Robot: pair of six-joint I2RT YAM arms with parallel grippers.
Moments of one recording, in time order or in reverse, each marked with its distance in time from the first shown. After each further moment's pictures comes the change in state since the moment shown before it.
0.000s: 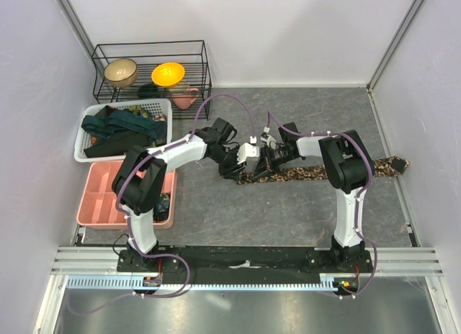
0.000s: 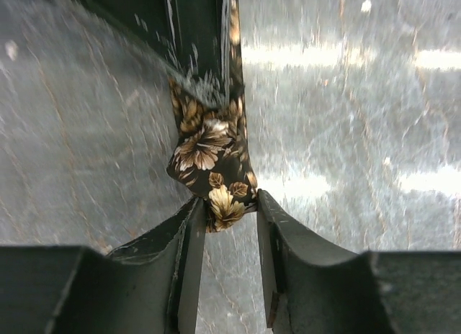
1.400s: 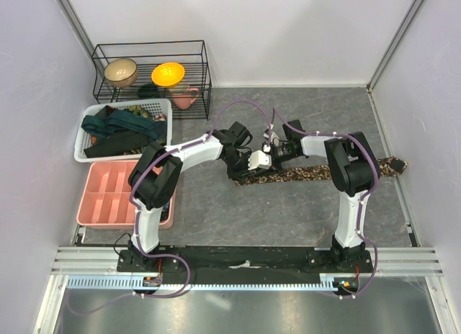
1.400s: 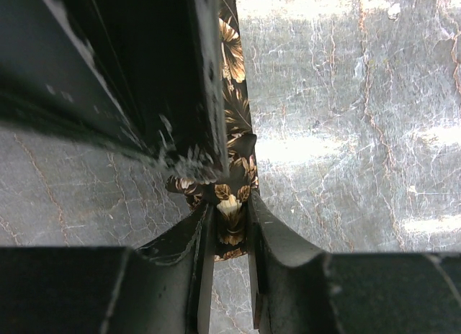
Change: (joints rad) left arm -0.097 0.131 0.143 -0.089 -0.138 0.026; right arm -0.028 -0.058 -0.018 0.002 -0.049 0.043
